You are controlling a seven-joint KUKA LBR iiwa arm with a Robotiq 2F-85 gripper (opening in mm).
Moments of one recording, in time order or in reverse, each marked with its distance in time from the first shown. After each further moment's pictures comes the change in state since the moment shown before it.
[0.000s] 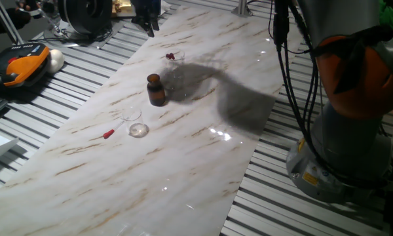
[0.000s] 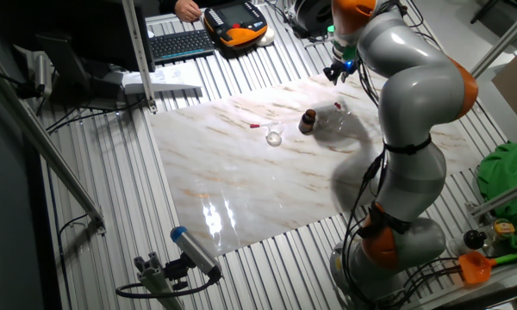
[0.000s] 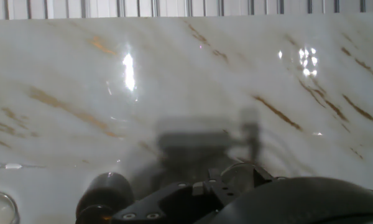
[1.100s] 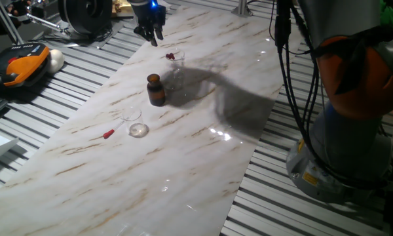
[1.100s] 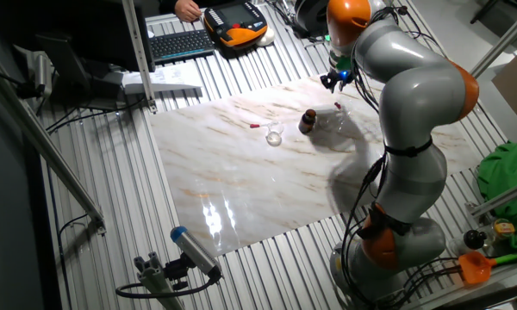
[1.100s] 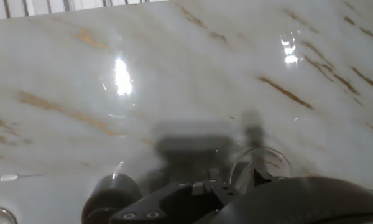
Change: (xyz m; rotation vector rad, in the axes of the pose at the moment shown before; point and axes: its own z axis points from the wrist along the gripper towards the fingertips) arm 0.019 0.014 0.029 0.004 -0.019 0.079
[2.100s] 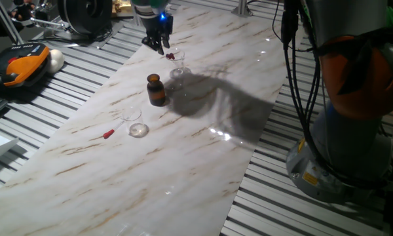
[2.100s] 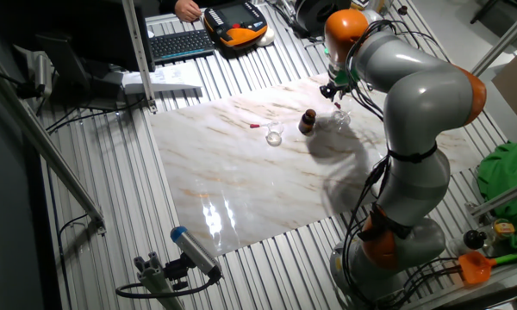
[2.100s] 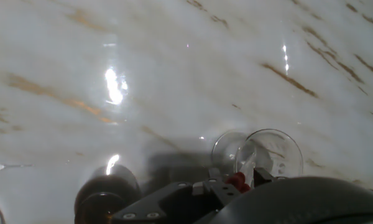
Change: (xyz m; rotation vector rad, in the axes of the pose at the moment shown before) arm 0.019 0.005 0.014 0.020 -0.026 0.008
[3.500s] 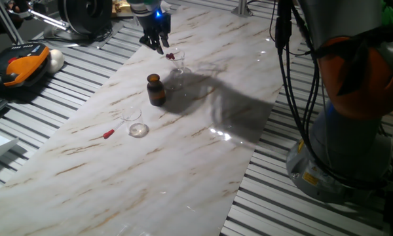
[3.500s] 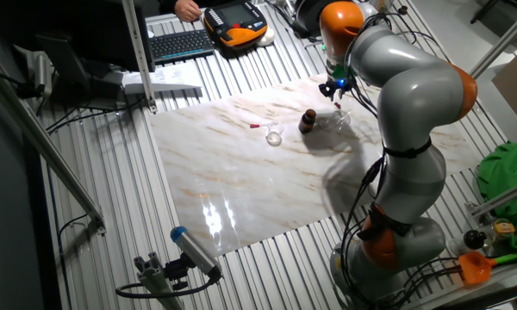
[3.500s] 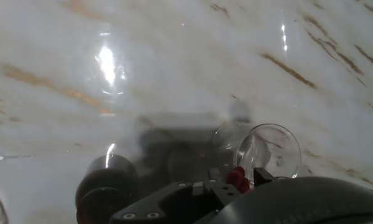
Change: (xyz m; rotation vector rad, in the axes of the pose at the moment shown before) arm 0.004 0.002 0.006 0.023 0.053 -0.016
